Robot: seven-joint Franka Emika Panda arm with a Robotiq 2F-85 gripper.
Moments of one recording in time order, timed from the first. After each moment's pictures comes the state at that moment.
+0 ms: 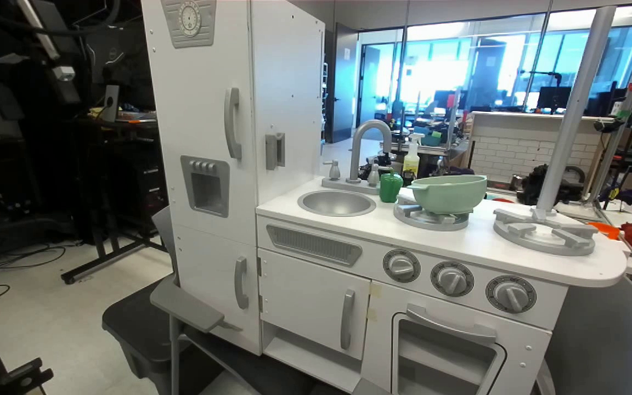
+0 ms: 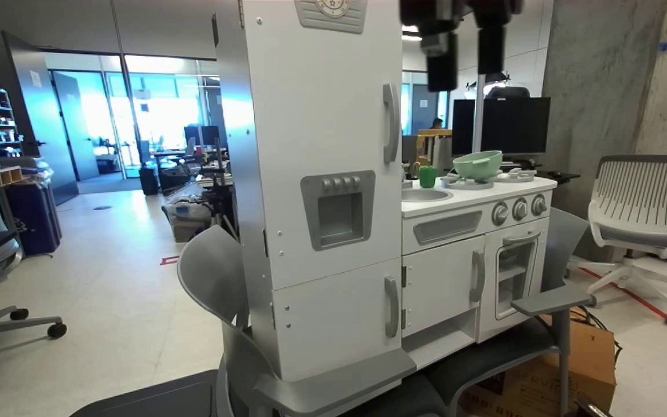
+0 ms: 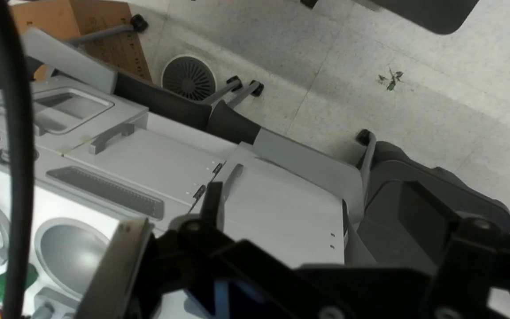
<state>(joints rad) 0.37 -0.20 0.19 -2.30 -0.26 2.13 0.20</state>
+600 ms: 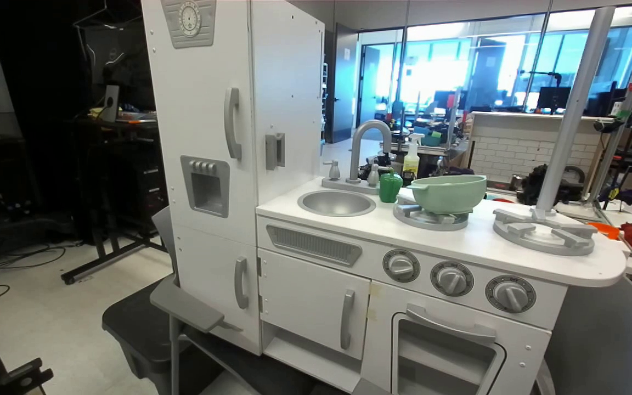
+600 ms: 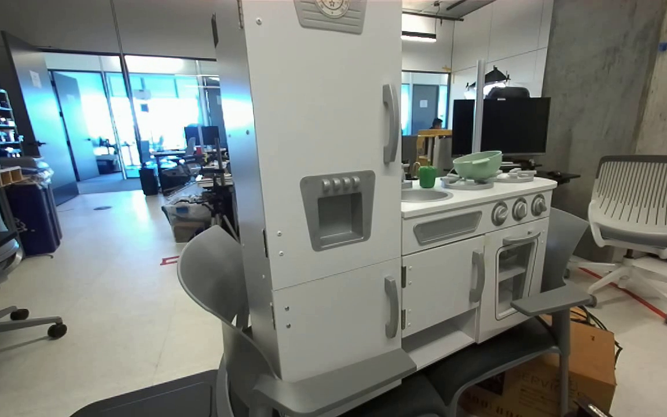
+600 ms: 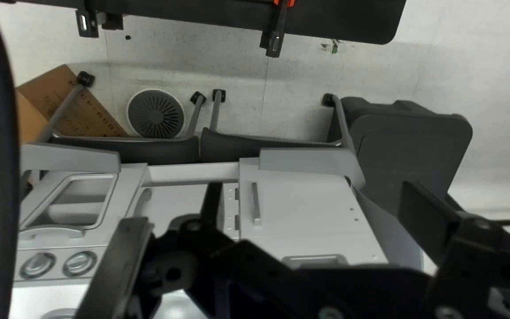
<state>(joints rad) 0.29 -0.73 0.04 -2.62 0.01 2.07 0.16</state>
